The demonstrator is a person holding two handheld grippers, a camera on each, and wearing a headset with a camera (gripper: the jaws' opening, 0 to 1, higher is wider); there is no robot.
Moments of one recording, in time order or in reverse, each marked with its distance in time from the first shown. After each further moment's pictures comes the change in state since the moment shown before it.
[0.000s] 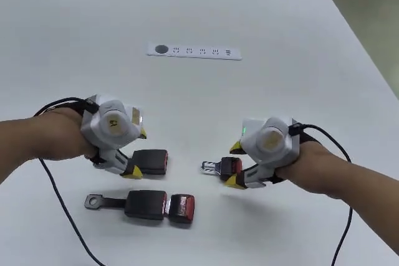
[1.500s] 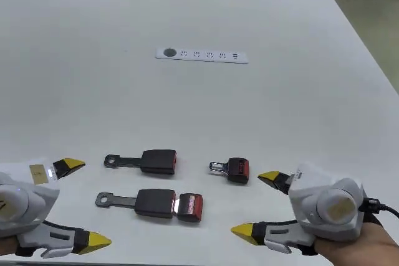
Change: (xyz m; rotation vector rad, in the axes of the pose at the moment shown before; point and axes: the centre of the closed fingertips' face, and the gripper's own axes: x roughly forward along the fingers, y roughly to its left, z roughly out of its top) left arm -0.084 -0.089 -0.053 -0.440 -0.192 0.252; right arm -0.061 0.067 0.003 0.327 -0.216 -0.205
